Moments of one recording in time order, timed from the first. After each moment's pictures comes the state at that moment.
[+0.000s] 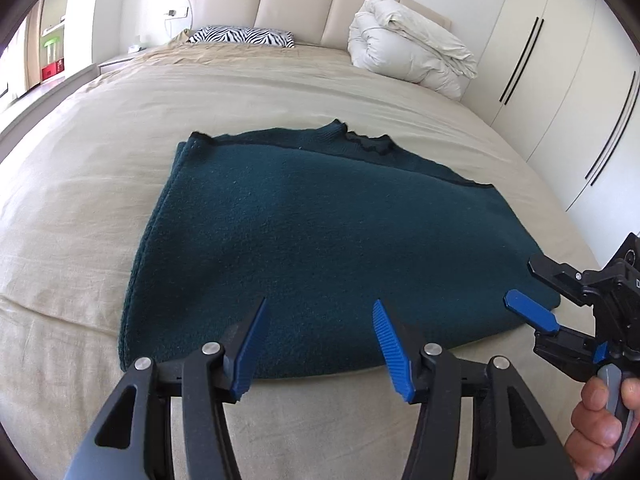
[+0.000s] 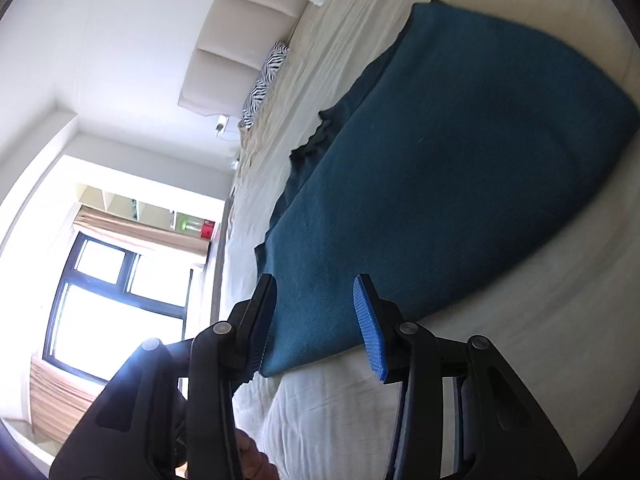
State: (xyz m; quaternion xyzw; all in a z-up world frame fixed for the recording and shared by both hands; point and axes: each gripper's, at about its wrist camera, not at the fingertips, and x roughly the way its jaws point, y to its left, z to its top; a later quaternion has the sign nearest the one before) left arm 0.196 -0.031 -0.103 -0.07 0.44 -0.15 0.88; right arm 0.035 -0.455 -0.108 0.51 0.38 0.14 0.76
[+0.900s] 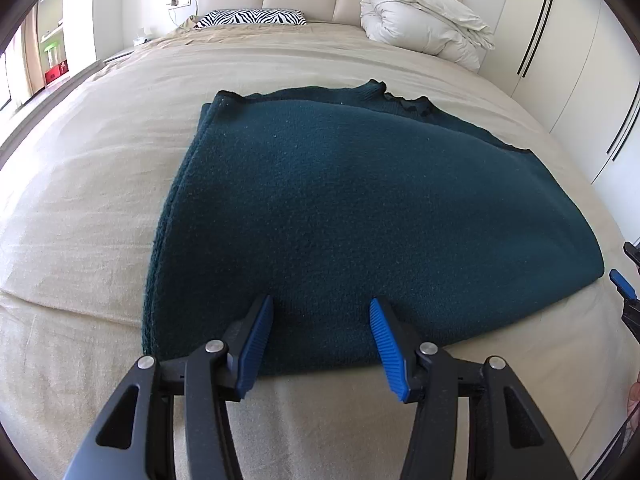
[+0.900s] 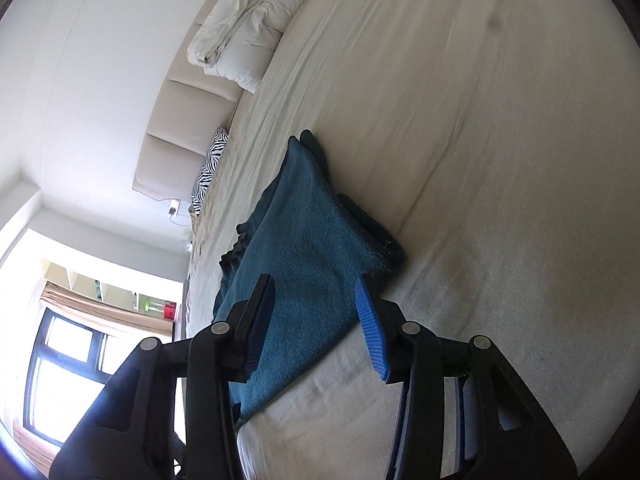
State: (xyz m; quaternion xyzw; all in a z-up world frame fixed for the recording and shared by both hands) left arm 0.203 -0.018 -0.136 -0.02 0.46 -0.13 0.88; right arm -0.059 -0.604 -0.101 0.52 0.30 -0.04 0.80
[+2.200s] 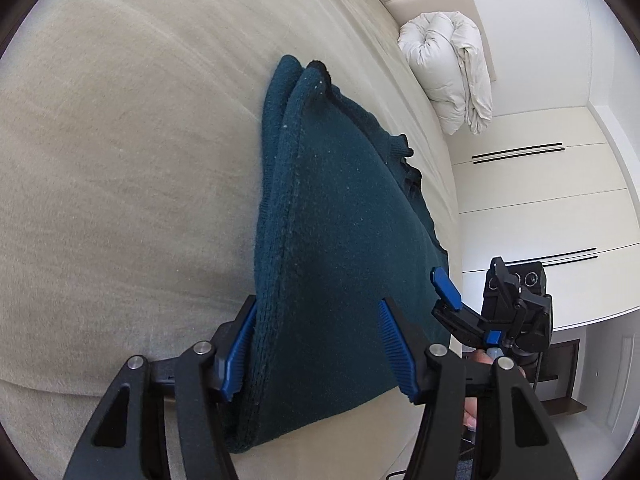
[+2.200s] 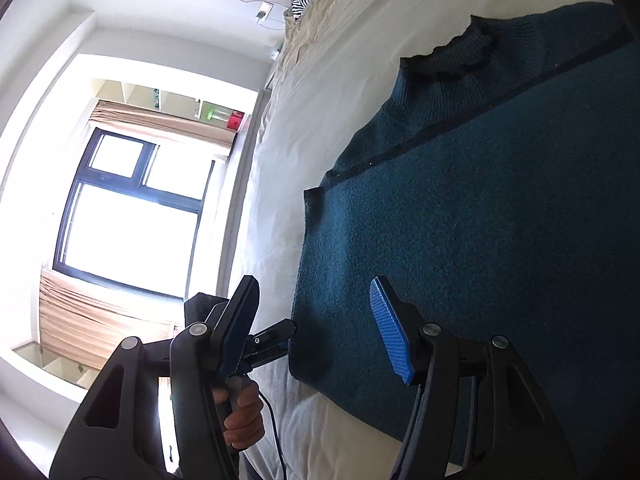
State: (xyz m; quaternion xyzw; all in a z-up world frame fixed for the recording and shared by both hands) left arm 0.286 0.108 -0.160 -0.37 0.55 -0.25 0.70; right arm 0.196 -0.370 -0.090 0.42 0.49 0.28 0.71
